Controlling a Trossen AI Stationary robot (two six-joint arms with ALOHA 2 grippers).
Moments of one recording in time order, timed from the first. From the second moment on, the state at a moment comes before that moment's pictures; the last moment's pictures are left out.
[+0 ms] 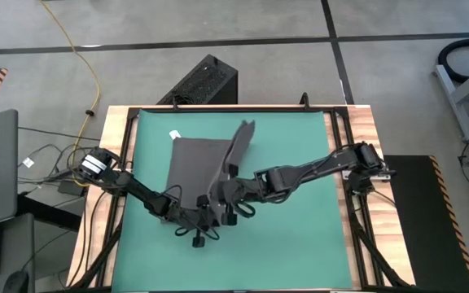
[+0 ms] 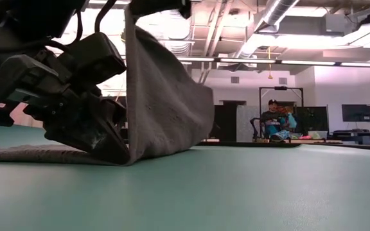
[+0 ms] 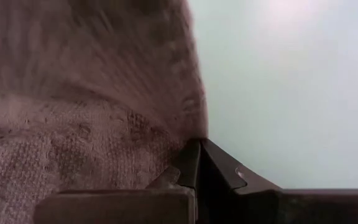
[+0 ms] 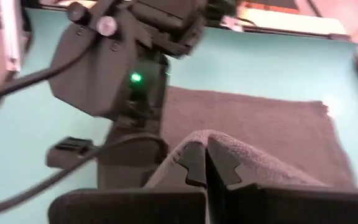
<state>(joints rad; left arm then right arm) -0.43 1.80 0.60 0.57 -0.26 -0.27 0.24 1.89 1.68 -0.40 0.27 0.06</state>
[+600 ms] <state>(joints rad) -0.44 1.59 0.61 0.31 -0.31 -0.22 0.25 1.95 1.69 -0.36 0.25 0.03</state>
